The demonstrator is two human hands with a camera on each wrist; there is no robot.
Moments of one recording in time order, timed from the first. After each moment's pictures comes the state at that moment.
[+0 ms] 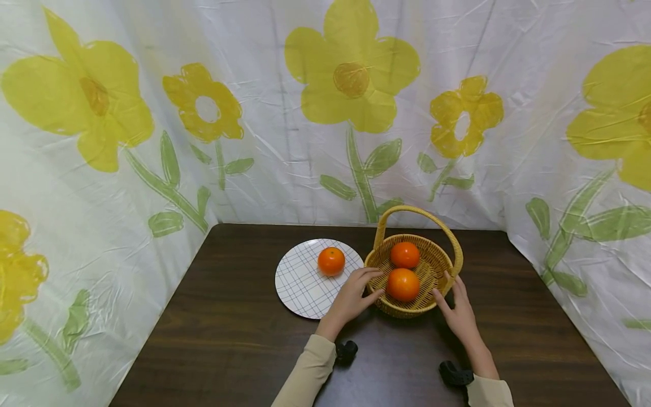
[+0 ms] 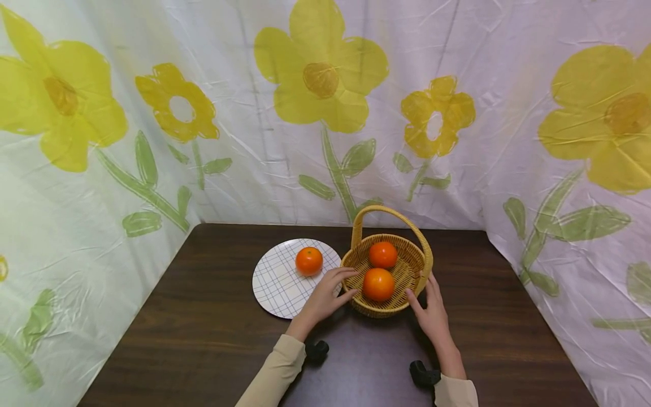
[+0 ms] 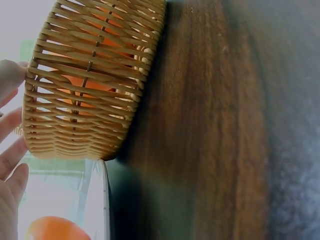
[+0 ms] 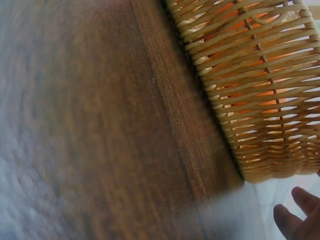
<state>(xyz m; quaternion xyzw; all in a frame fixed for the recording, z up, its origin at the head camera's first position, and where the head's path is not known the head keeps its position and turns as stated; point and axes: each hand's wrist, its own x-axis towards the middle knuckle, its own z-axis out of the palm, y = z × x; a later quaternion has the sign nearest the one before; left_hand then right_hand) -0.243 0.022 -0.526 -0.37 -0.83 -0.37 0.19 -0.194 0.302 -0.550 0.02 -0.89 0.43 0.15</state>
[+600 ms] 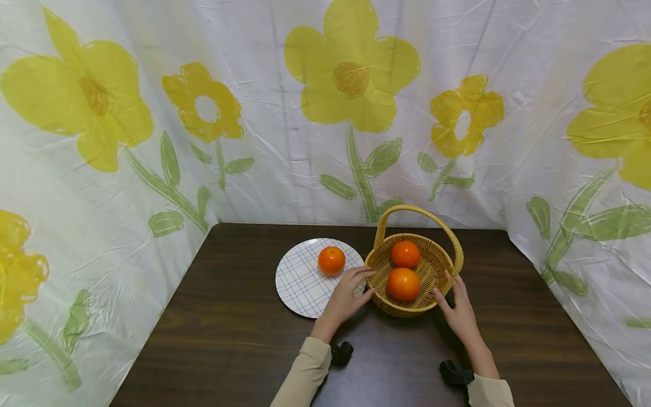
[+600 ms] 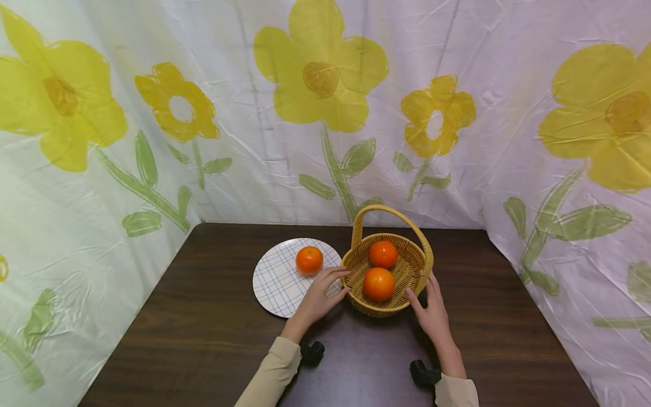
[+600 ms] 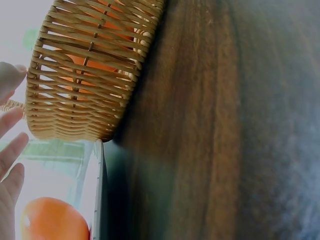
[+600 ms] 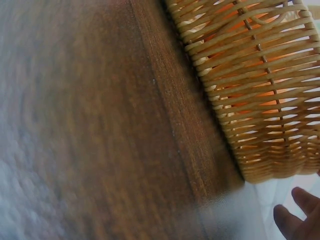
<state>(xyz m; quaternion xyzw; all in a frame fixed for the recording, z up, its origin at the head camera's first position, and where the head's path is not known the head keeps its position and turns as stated) -0.243 0.010 -0.532 -0.36 -0.82 -0.39 0.23 -0.193 0.302 -0.548 0.01 -0.89 0.43 0.14</state>
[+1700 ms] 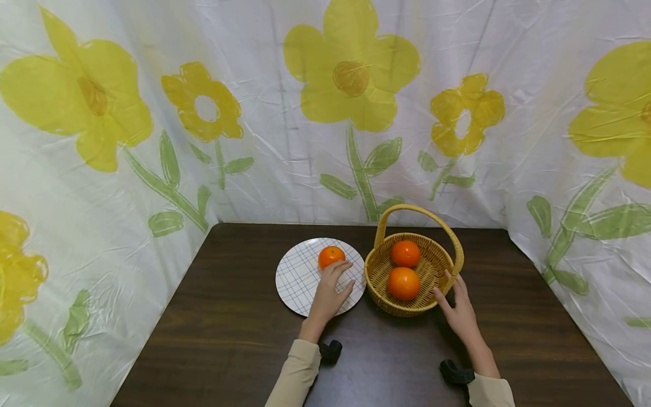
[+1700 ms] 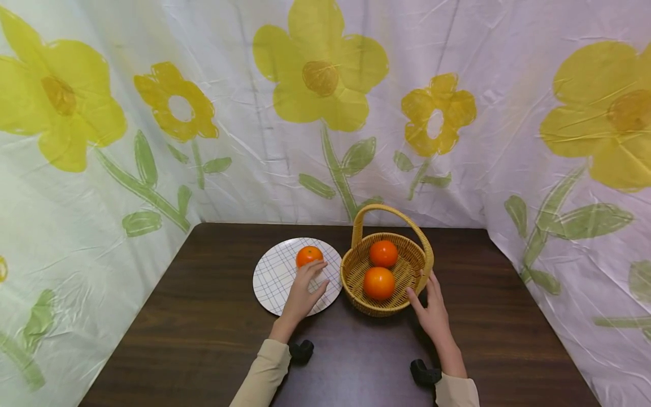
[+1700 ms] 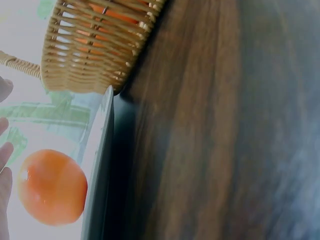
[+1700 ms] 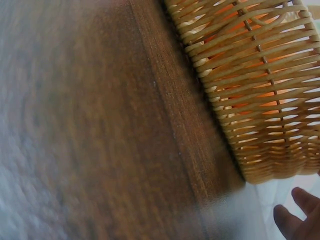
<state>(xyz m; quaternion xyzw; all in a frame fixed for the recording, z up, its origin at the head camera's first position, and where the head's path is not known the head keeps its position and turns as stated) -0.249 -0.021 -0.539 -0.26 -0.83 -0.42 0.26 -0.194 0.303 -0.550 0.02 -0.89 0.44 0.14</state>
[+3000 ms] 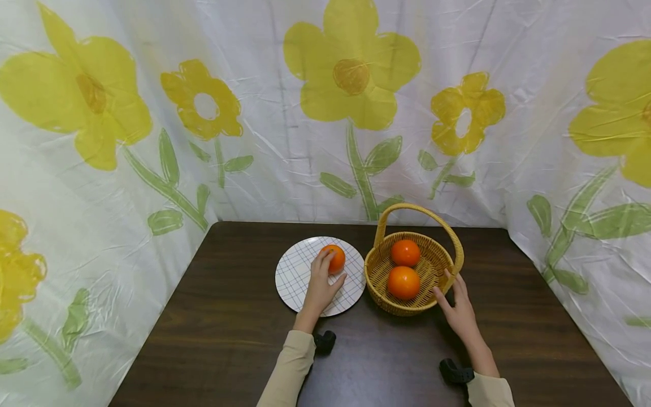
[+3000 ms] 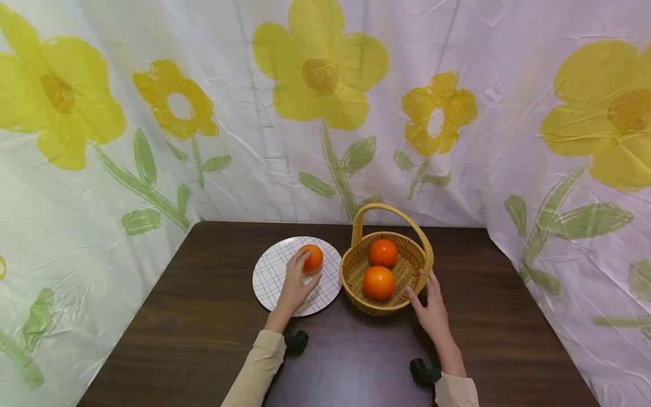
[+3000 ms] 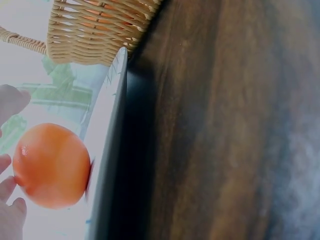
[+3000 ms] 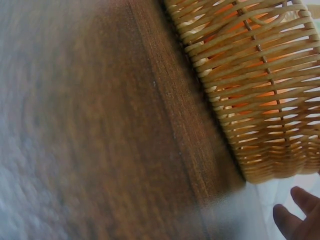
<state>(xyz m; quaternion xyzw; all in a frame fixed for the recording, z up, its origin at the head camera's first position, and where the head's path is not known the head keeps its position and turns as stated) -0.263 -0.035 -0.541 -0.18 -0.86 -0.42 0.23 -0.194 0.302 -0.550 0.02 -0.89 0.43 0.15</state>
